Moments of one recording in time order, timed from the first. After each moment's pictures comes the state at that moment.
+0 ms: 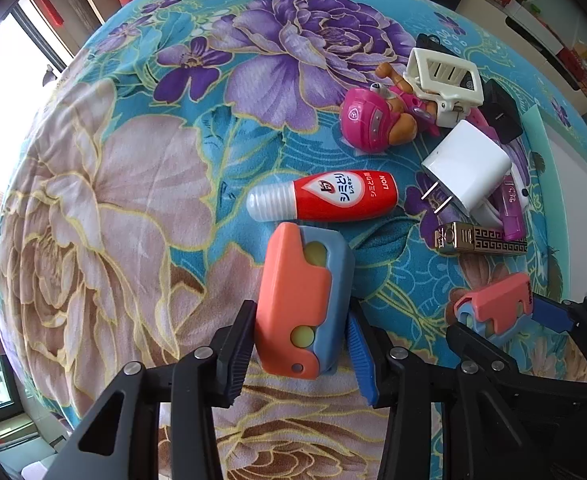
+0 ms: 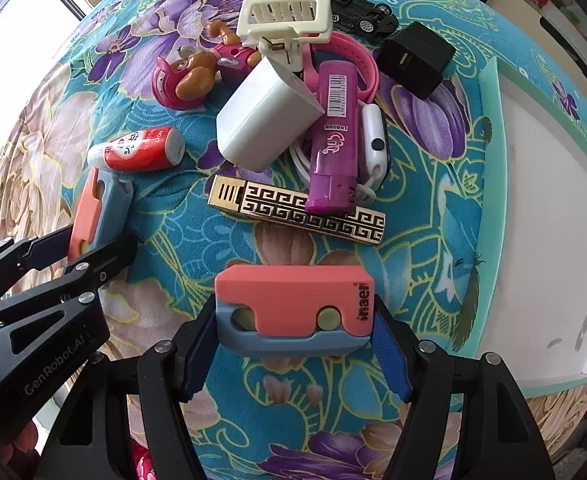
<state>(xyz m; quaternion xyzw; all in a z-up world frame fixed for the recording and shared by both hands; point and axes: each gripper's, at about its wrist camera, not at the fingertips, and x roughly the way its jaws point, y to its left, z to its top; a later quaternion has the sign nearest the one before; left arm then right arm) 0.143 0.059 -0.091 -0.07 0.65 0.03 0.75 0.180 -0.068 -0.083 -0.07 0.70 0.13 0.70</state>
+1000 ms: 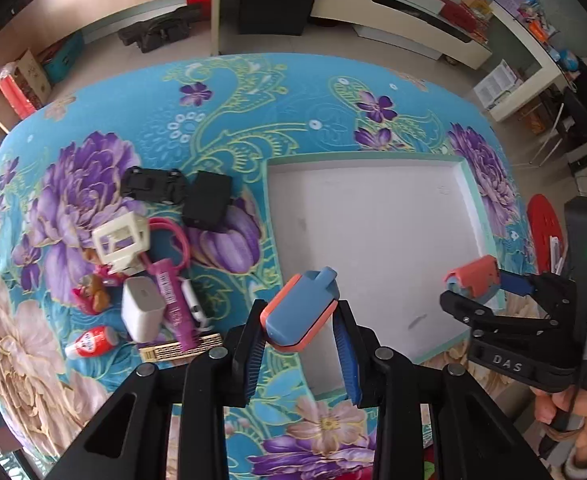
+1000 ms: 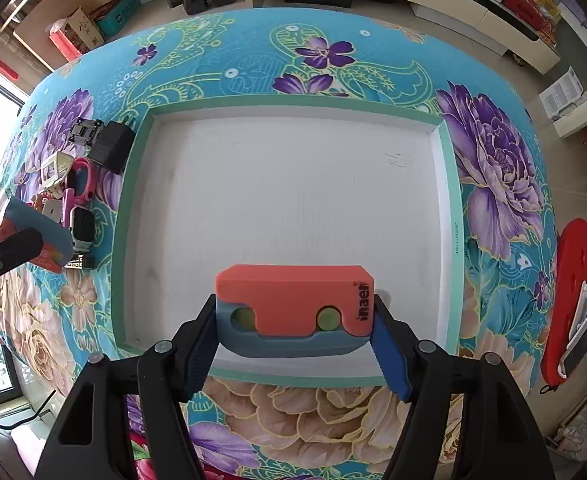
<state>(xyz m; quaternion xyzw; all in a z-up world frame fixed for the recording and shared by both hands) 0.227 -0.152 0.020 -0.02 0.63 -0.15 0.76 0.201 -0.330 -0.008 0.00 0.68 0.02 0.73</state>
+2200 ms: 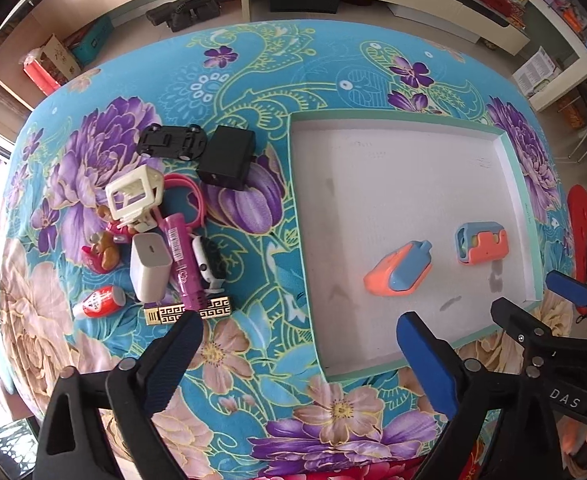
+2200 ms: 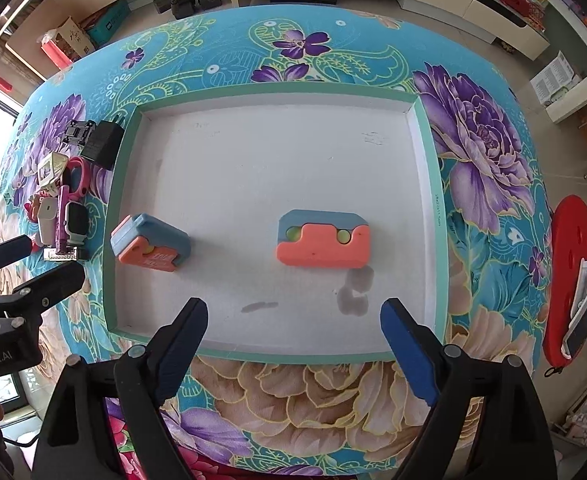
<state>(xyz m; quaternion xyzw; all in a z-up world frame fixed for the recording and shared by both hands) 0.206 -0.150 0.000 0.01 0.66 -0.06 0.75 0.183 -0.353 0.013 0.01 0.69 0.01 0.73</state>
